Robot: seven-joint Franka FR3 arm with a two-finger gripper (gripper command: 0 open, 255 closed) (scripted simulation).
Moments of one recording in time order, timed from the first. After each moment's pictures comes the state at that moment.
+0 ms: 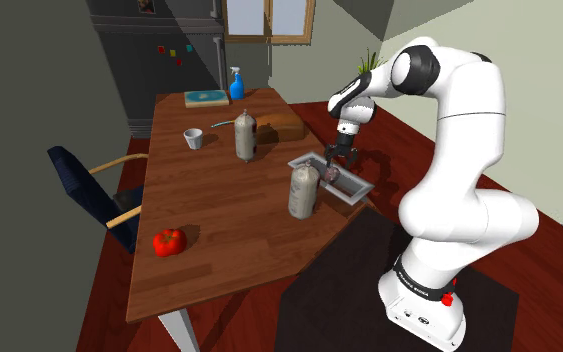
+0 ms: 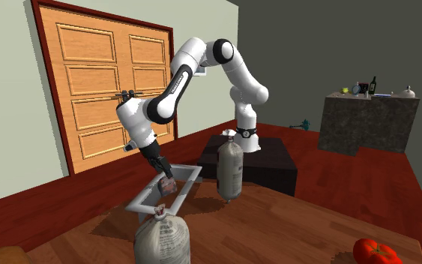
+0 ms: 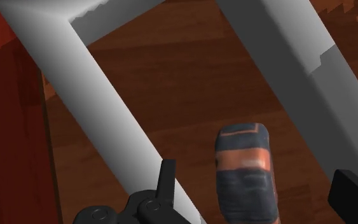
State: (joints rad) arm -0.80 0.65 0.10 -1.75 0.13 2.04 -0.11
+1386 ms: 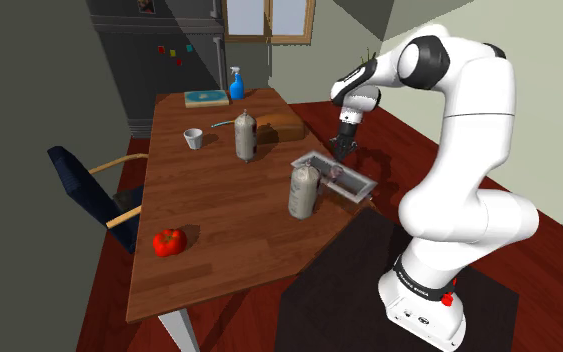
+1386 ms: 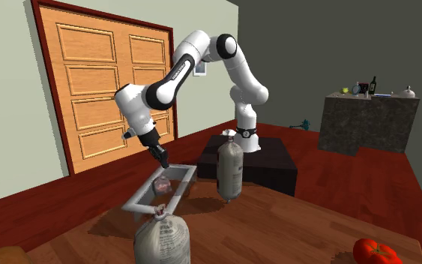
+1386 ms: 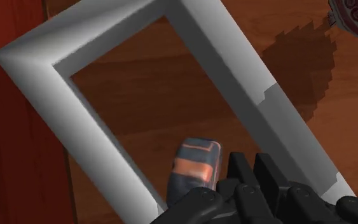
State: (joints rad) arm -0.80 0.56 0.11 -1.76 0.13 1.96 -0.10
